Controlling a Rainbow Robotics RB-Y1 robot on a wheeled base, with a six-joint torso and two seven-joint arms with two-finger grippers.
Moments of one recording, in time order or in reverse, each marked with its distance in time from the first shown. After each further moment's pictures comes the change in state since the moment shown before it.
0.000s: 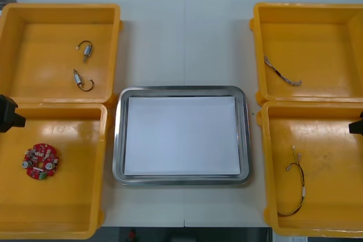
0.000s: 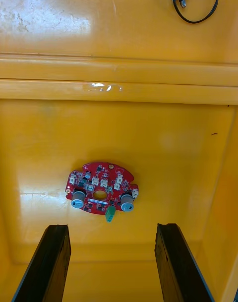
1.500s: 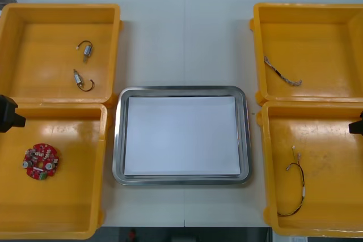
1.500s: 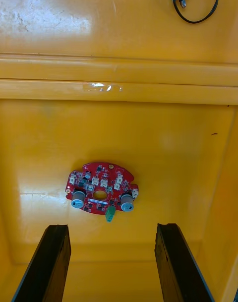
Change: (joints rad) right arm 0.000 0.000 0.000 0.000 0.000 0.000 0.000; left arm 0.000 0.000 0.000 0.000 0.000 0.000 0.000
